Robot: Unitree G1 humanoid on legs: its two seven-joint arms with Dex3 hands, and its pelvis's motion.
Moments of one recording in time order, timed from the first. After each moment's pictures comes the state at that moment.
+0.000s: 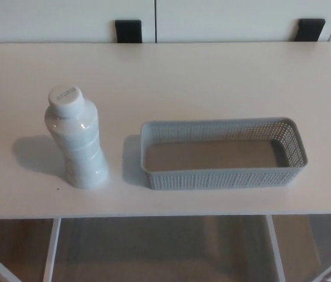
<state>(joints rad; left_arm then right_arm) 0.09 0.69 0.58 0.46 -0.44 0.20 -0.67 0.47 -0.27 -0.59 0.65 0.51 0.12 0.50</state>
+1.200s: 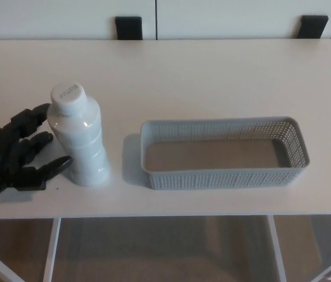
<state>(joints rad) -0.31 0.48 0.07 0.55 -0.13 0.01 -0.42 0.51 -0.27 -0.54 0.42 0.51 0.16 0.46</state>
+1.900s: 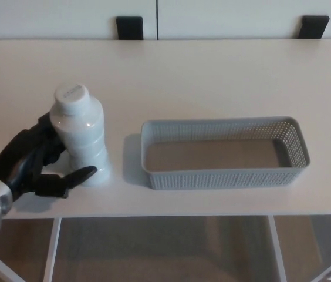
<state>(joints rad) -0.24 0.44 0.00 0.35 -0.12 0.00 -0.43 0.49 -0.27 -0.53 0.37 0.51 0.20 0.44</state>
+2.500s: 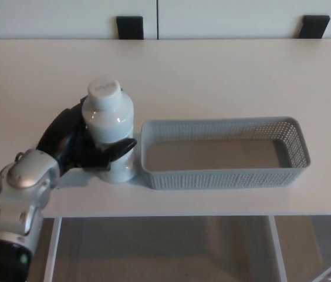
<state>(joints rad) -0.41 0.29 -0.04 0.46 -0.08 0.08 -0.33 0.47 -0.27 -0.51 0.35 0.51 0.21 0.42</state>
